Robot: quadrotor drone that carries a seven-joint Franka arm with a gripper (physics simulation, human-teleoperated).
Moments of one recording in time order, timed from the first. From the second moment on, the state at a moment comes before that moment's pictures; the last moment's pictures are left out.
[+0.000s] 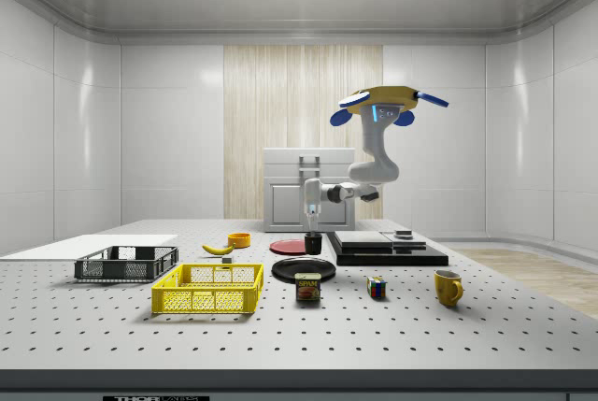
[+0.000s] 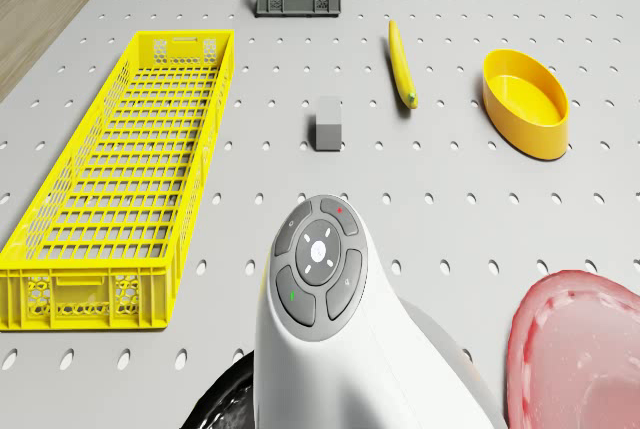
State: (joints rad) arm -1.17 -1.42 1.15 -2.81 -2.01 1.56 1.65
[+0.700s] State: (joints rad) arm -1.20 -1.42 1.03 -2.75 -2.12 1.63 1.65
